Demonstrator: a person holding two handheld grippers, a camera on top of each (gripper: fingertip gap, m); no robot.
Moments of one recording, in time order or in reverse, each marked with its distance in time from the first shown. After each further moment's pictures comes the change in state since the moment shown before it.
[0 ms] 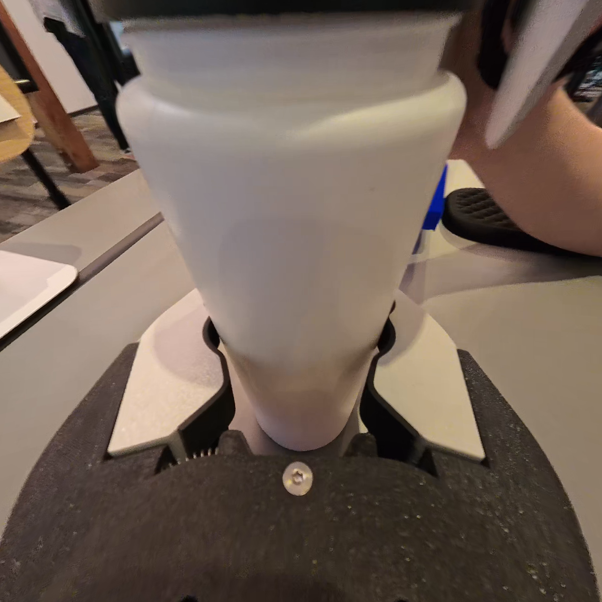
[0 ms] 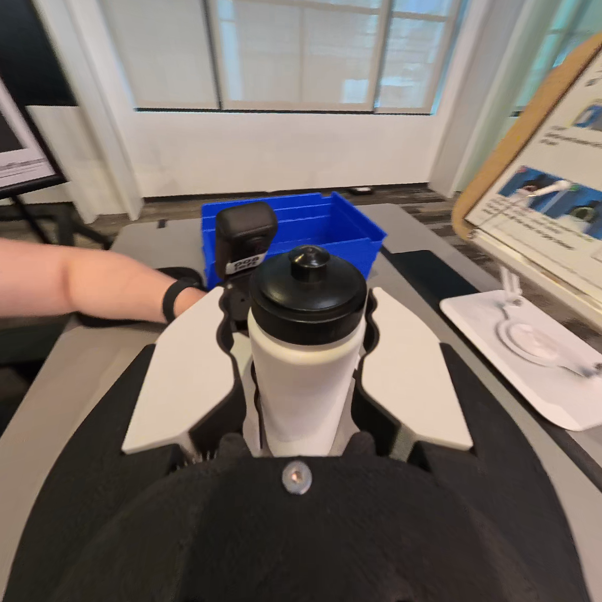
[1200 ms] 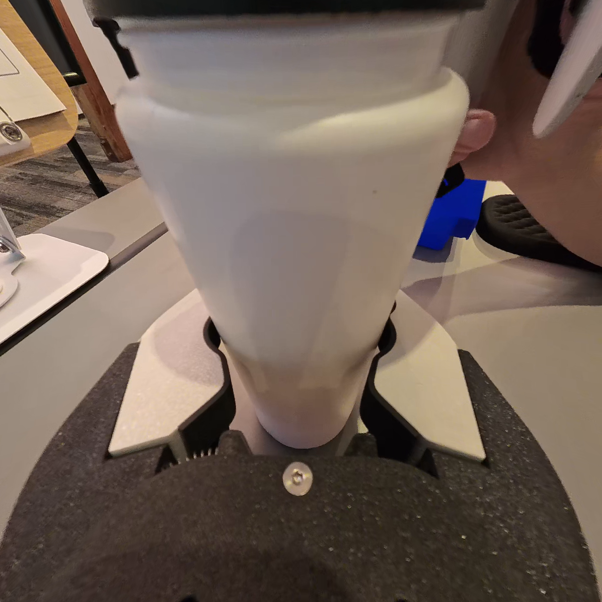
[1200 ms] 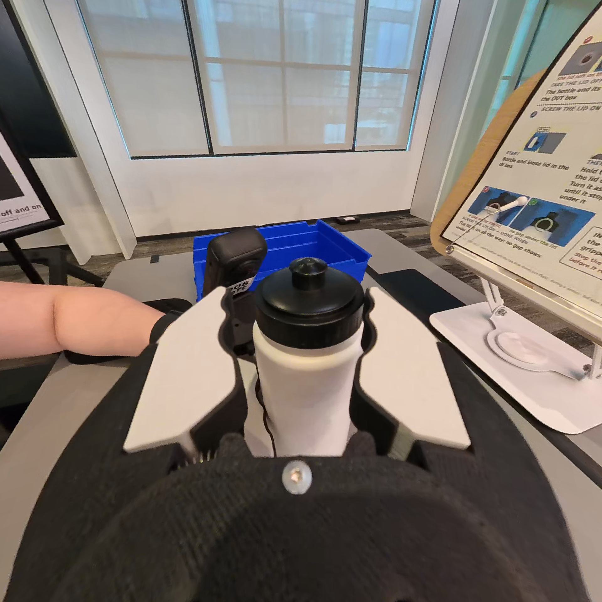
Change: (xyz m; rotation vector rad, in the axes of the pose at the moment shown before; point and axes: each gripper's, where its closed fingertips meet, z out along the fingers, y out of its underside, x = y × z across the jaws) left arm -0.014 0.000 0.004 -0.012 -0.104 -0.023; right arm 0.011 -0.011 -0.004 0.109 0.069 0.037
